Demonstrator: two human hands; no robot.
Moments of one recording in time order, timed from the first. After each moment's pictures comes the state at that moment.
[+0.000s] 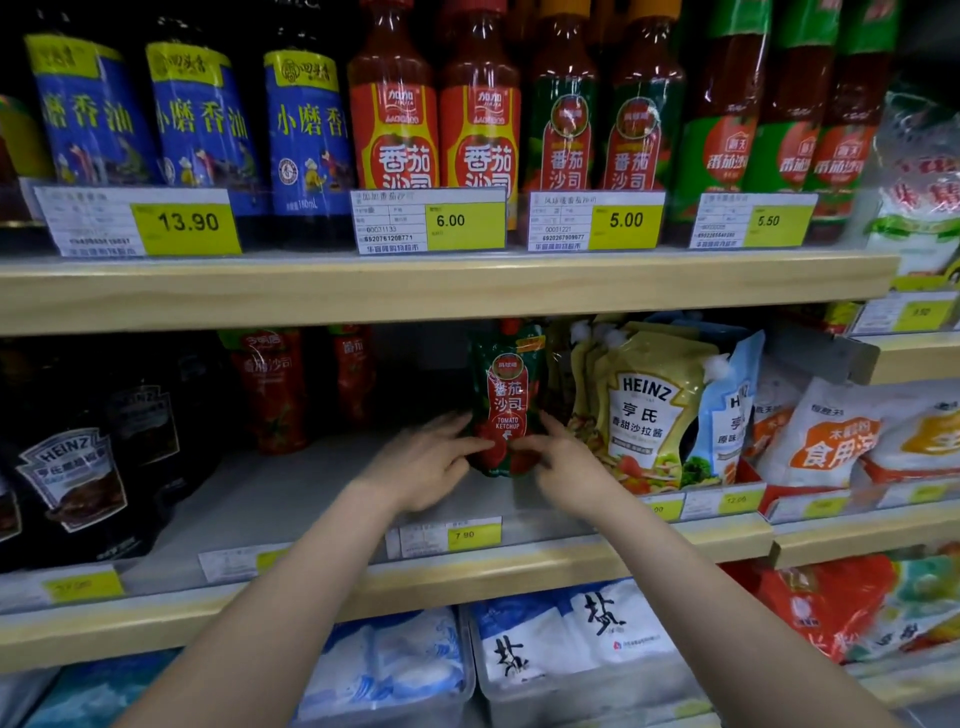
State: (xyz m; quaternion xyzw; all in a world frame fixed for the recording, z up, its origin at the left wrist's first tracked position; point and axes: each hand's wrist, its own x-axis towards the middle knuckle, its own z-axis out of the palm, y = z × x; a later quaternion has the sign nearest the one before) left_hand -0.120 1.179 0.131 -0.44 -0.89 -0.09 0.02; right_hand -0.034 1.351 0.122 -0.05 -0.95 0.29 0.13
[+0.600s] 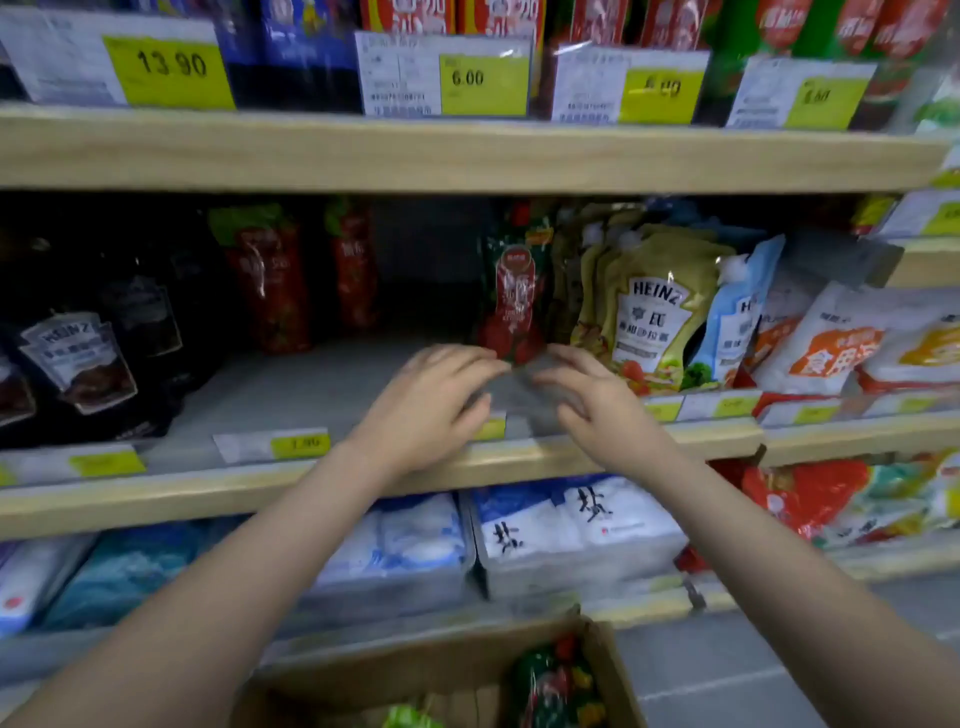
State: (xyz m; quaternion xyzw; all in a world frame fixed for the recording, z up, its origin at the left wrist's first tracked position) left_hand -0.051 1.153 0.123 -0.50 -0.83 -0.20 0.17; right_hand 0.036 1.341 0.122 0.01 -0.96 0.22 0.15
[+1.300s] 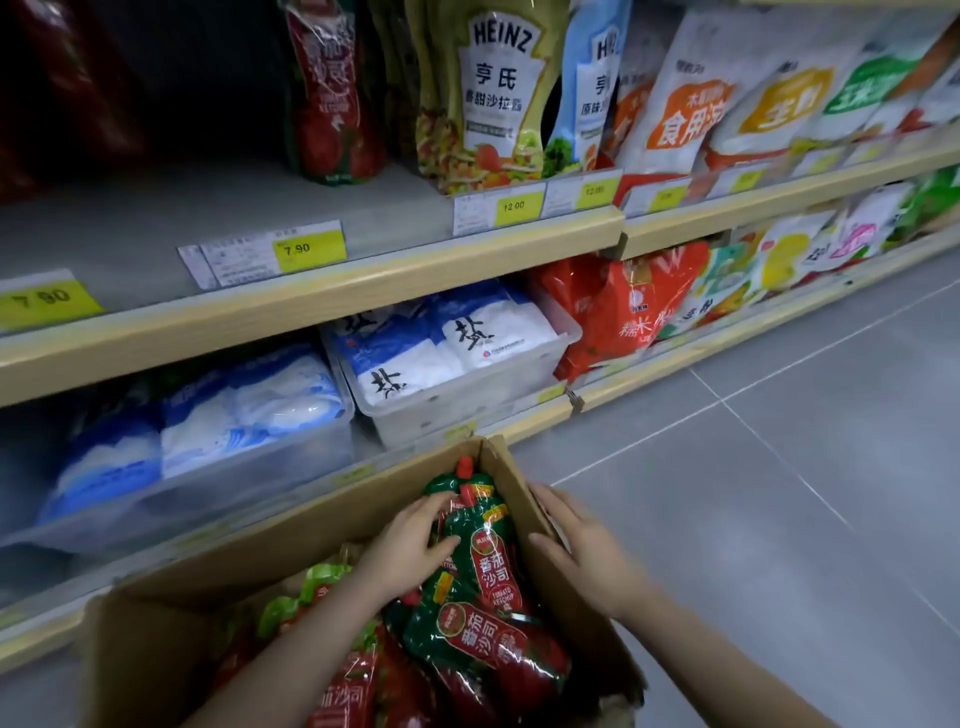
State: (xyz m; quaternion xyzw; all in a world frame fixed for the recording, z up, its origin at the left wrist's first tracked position) left_hand 0.083 1.165 -0.176 -0.43 -0.82 -0.26 -0.27; right_hand 0.258 1.328 -0.123 -0.23 -0.91 0.34 -0.05
